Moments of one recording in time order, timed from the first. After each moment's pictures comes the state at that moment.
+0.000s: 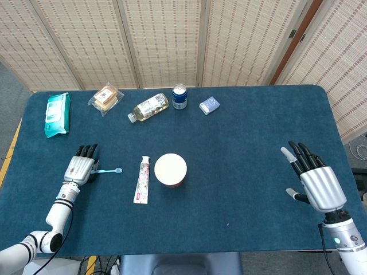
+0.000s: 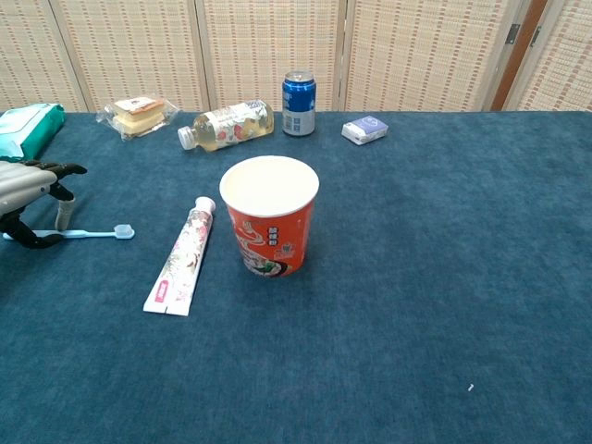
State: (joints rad) left arm -0.58 -1.59 -0.12 -1.03 1.17 0.91 0.30; right arm 0.21 -1.01 0.08 -1.76 -1.62 1.44 -0.25
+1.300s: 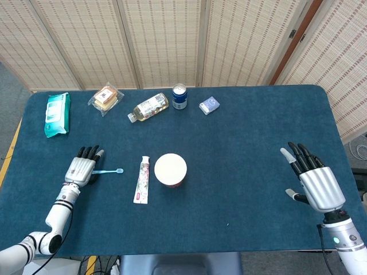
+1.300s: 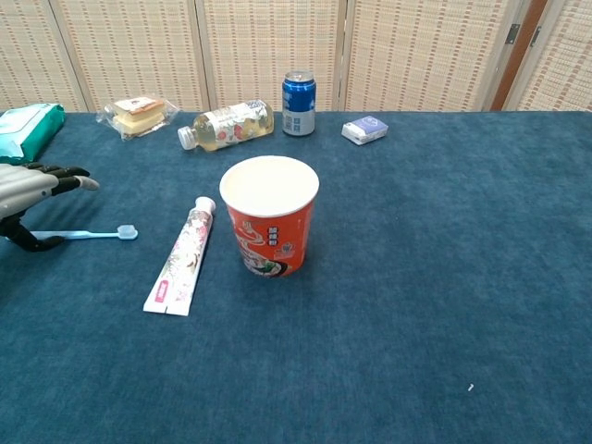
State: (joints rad) left arm -0.58 -1.58 -0.10 -1.05 1.18 0.91 0.31; right arm 0.22 -1.02 0.08 -1.75 -1.61 1.43 -0.24
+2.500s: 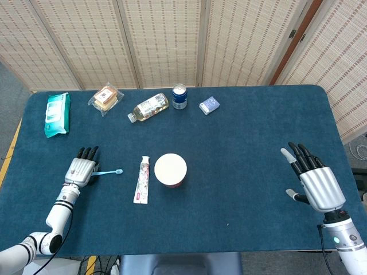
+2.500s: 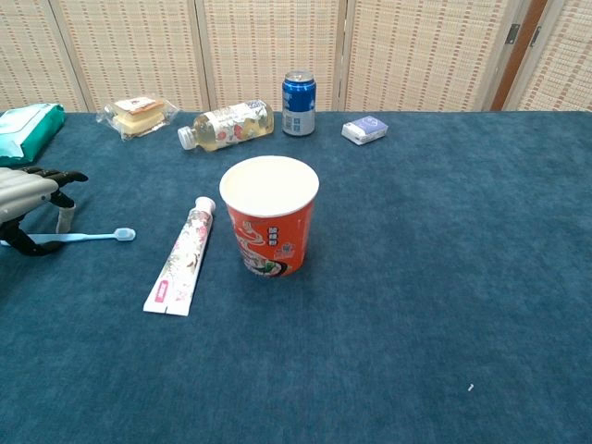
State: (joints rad) left arm -0.58 -1.58 -0.10 -1.04 1.16 0.90 0.34; right arm 0.22 -1.02 0.08 -1.74 -1.61 1.43 -0.23
